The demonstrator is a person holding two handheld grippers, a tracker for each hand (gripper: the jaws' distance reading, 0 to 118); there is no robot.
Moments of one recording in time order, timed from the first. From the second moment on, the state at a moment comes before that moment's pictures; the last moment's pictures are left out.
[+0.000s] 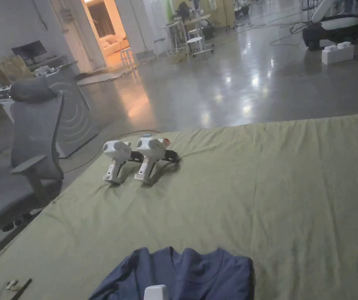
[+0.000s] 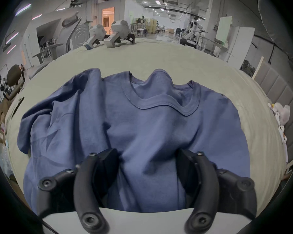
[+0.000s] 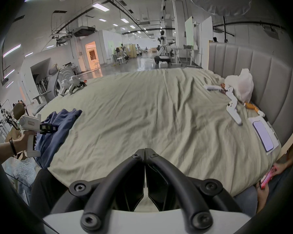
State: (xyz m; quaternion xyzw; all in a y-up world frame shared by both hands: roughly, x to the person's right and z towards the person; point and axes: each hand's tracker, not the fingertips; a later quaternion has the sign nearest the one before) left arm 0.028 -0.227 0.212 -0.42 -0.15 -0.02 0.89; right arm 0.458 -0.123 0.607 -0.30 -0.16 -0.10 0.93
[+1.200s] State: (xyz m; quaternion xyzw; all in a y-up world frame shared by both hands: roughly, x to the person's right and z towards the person) left arm 0.302 0.004 0.237 -0.25 -0.38 -0.11 0.88; right arm 0.505 -0.096 0.722 -0.19 -0.24 -0.17 0.94
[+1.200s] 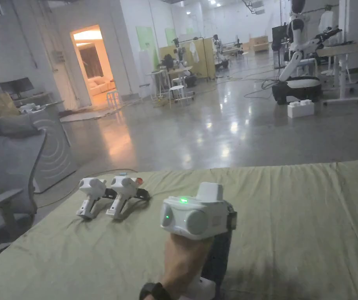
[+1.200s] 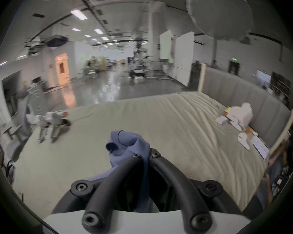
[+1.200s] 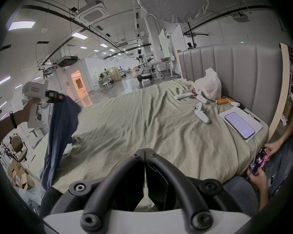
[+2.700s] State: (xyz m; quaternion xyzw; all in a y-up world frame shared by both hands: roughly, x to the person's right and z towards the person) left arm 0.048 0.046 0.555 0.01 -0.21 -0.06 0.98; right arm 0.459 -0.011 0.707 -0.06 -0.19 -0.03 0.98
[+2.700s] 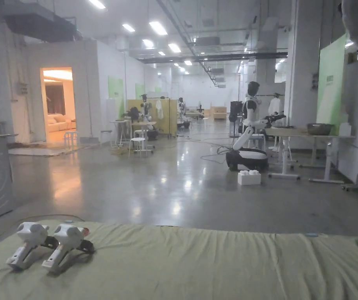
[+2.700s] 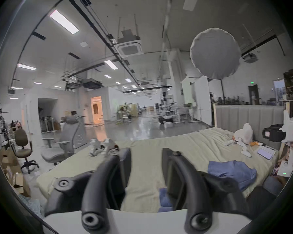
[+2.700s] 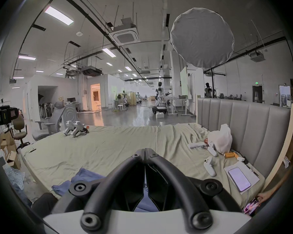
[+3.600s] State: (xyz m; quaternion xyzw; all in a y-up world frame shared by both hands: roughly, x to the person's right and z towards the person) left arm 0.063 0.026 0.512 -0.14 -0.29 -0.04 0.95; right arm 0.460 -0.022 0.708 -0.10 -0.18 -0.05 0.98
